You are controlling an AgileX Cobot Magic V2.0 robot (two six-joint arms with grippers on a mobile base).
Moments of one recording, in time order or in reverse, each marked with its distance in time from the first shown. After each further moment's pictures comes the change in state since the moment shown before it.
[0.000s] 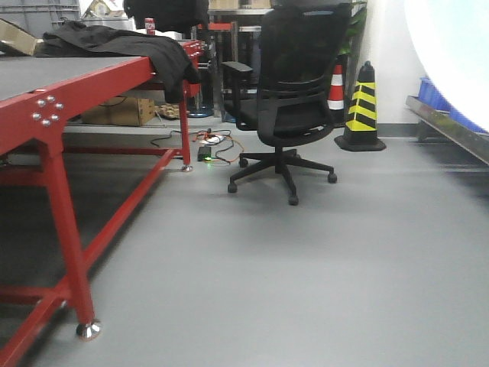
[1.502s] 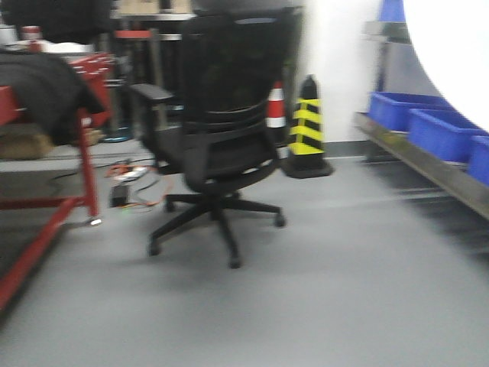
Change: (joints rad) left arm -0.028 0.000 0.000 0.000 0.000 0.000; right arm 0.000 0.000 0.000 0.000 0.000 0.000
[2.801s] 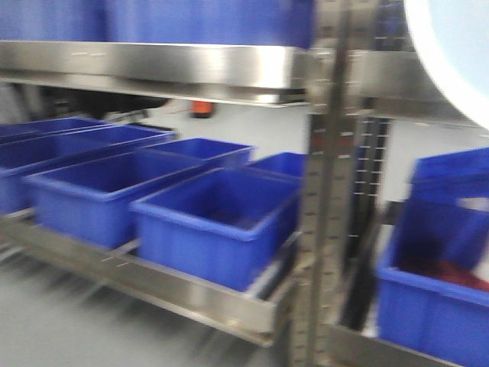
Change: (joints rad) left arm 0.000 0.000 0.000 0.000 0.000 0.000; right arm 0.000 0.000 0.000 0.000 0.000 0.000
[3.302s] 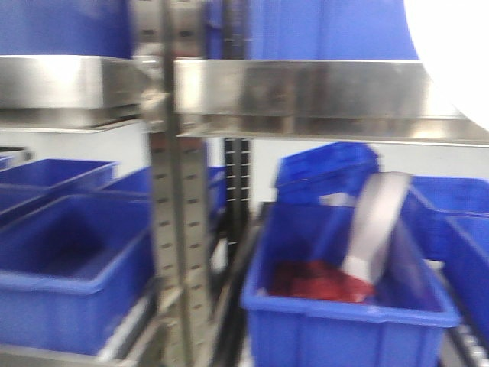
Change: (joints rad) left arm 0.000 0.000 0.000 0.000 0.000 0.000; right arm 0.000 0.000 0.000 0.000 0.000 0.000
